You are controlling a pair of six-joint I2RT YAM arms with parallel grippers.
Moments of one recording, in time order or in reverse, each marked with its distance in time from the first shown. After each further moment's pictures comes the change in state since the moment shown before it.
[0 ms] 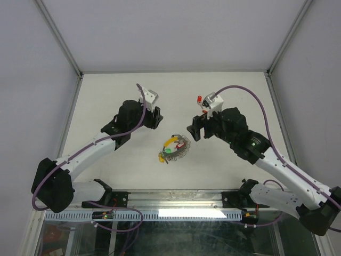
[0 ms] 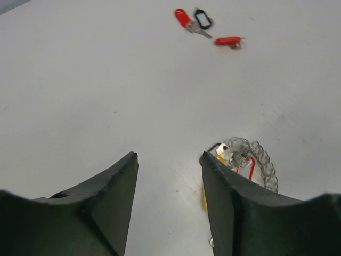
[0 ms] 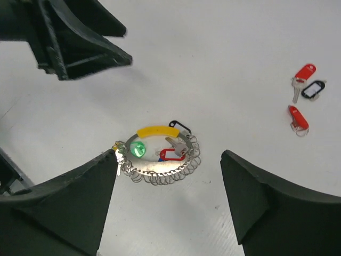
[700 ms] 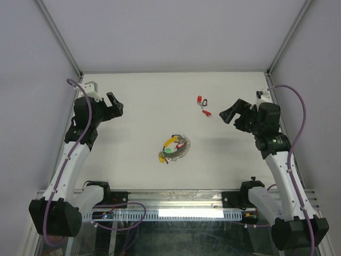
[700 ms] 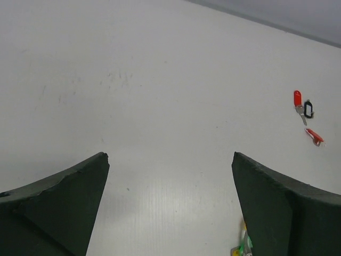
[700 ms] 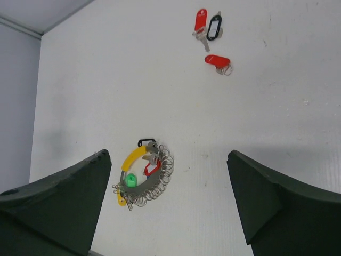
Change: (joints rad) left arm 0.558 -0.226 0.021 -0.284 -0.050 -0.356; right arm -0.681 0.007 -0.039 -0.141 -0.306 0.420
